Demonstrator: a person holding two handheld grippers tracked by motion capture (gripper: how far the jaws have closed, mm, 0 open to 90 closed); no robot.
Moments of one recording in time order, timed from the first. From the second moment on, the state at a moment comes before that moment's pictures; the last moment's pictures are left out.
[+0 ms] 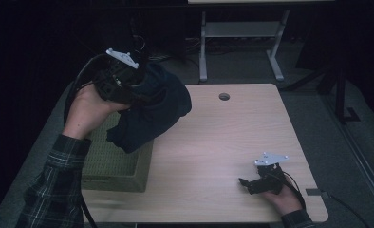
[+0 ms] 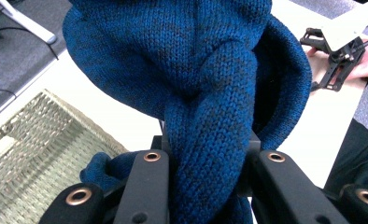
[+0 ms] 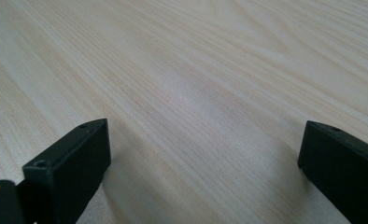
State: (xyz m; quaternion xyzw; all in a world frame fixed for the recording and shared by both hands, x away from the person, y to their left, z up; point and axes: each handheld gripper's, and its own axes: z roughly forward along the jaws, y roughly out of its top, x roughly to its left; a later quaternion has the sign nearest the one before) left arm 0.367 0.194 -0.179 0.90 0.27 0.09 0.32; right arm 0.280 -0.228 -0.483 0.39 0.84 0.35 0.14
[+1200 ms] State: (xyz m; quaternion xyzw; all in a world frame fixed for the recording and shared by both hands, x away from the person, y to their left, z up) left arm 0.381 0.065 -0.210 0.92 0.19 0.05 0.32; right arm 0.280 -0.228 -0.483 0.39 0.84 0.36 0.14
